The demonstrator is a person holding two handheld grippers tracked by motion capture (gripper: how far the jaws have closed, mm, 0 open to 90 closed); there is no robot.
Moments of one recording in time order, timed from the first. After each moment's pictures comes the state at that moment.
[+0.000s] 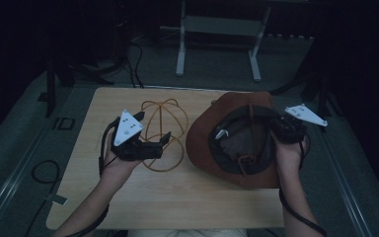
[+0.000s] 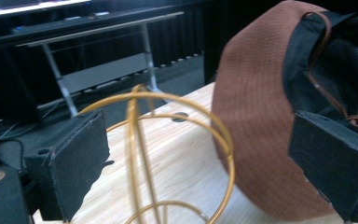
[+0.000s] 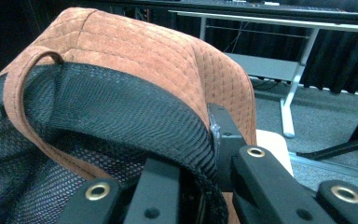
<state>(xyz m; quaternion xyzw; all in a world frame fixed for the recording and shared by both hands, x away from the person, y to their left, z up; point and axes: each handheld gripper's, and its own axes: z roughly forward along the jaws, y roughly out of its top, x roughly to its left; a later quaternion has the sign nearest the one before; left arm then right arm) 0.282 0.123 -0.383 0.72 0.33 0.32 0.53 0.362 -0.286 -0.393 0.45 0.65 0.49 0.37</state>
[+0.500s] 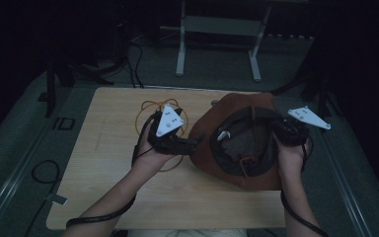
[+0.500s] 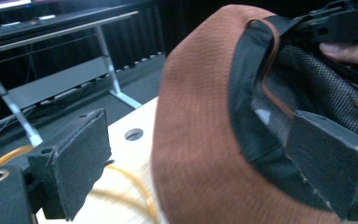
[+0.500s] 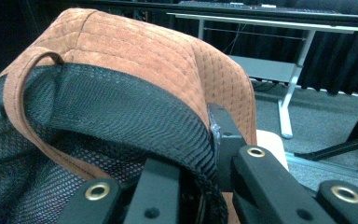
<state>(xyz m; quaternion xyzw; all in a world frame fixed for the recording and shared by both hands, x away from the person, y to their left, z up) 0.304 0.053 -0.376 0.75 0.27 0.28 0.53 0.355 -0.291 -0.393 0.45 0.65 0.49 0.38</state>
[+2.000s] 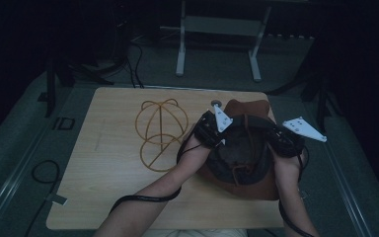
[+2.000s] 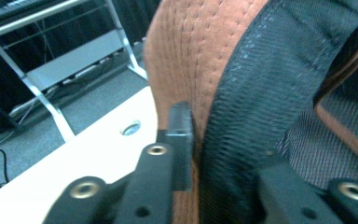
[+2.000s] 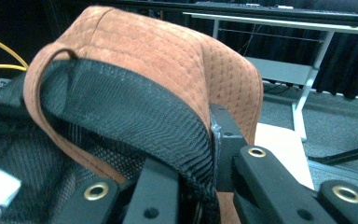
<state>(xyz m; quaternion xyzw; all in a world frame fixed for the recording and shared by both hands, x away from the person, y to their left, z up) 0.350 -0.052 -0.407 0.77 0.29 0.33 0.46 0.329 -0.279 -0.406 0.43 0.66 0.50 0.36</state>
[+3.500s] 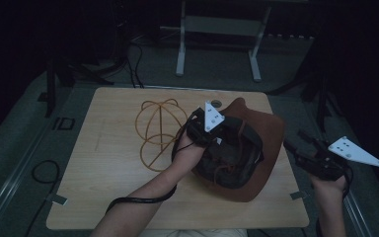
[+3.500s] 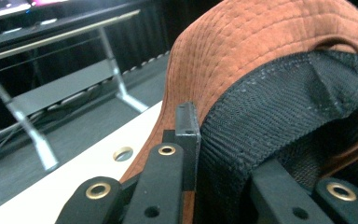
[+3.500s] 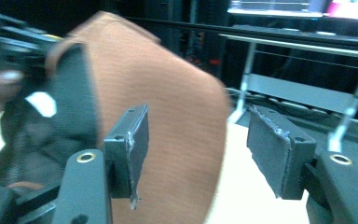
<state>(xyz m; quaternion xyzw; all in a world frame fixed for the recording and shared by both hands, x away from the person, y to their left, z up) 0.338 -0.026 -0.393 0.74 0.27 0.31 0.53 0.274 -0.363 -0.395 0.35 0.68 0.55 0.33</state>
